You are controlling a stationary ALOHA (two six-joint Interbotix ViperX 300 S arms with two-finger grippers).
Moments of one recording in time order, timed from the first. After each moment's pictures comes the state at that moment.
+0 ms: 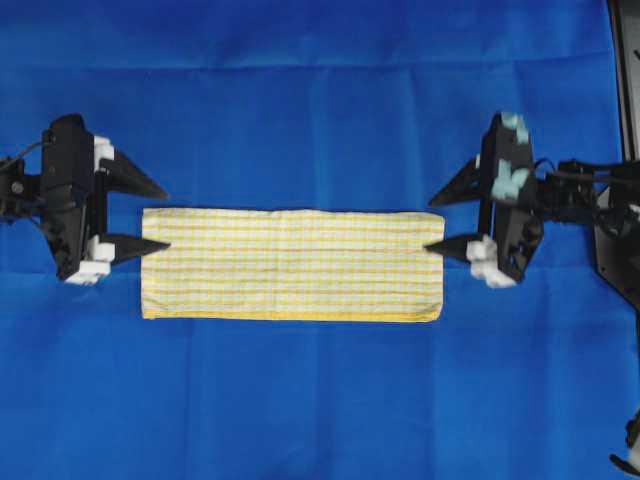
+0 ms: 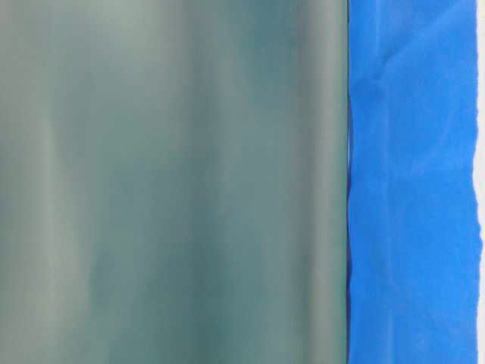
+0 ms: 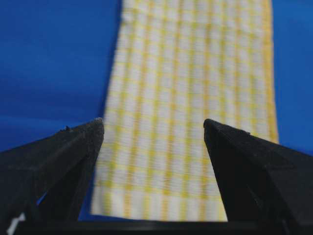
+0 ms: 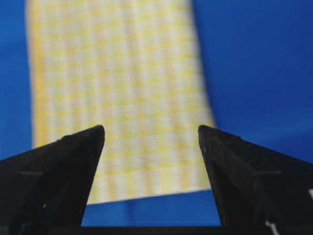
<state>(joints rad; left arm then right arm) 0.02 -0.35 1.20 -0.04 -0.24 -0.10 -0.04 -0.36 1.12 0.42 -0.04 0.00</state>
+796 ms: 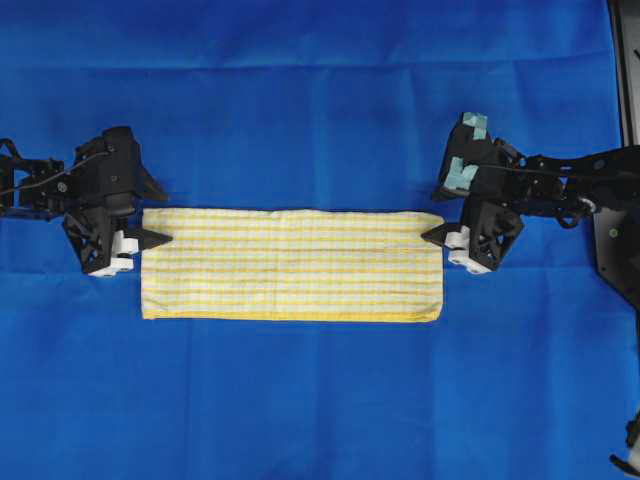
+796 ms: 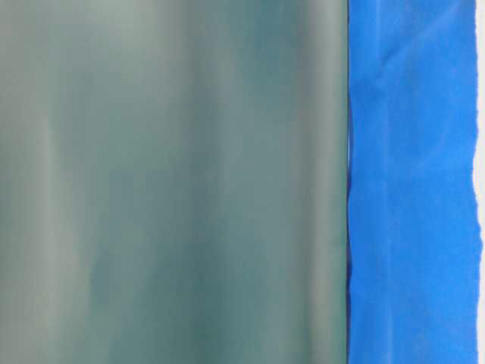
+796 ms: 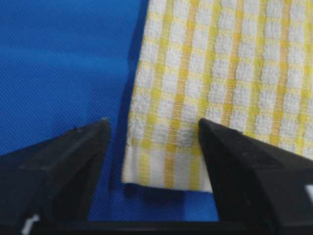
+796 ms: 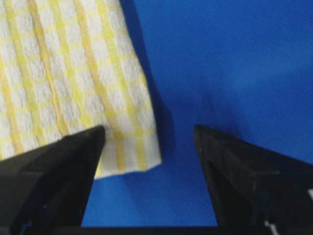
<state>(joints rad) 0.06 -0.10 1.16 -0.04 -0.19 -0.05 -0.10 -0.12 1.08 0.41 -0.03 0.01</state>
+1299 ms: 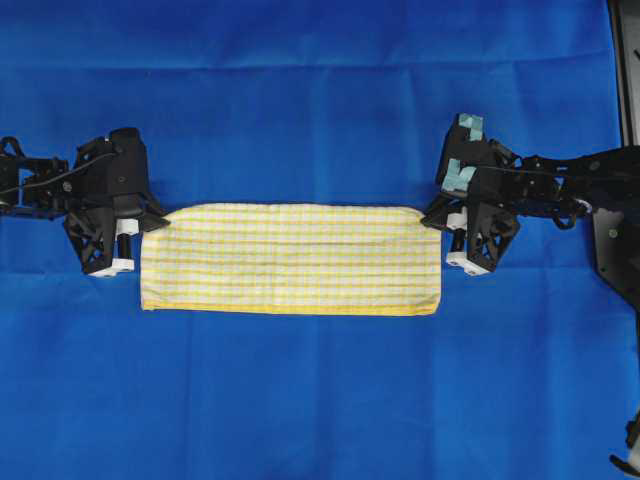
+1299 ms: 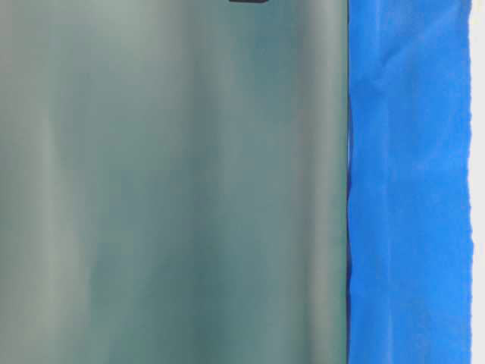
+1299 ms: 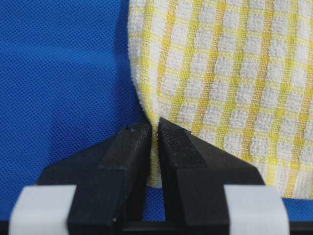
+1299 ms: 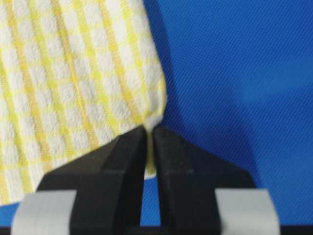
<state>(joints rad) 0.07 -0.11 1.13 -0.04 -0.10 -0.05 -0.10 -0.11 1.08 0.40 -0.05 0.00</state>
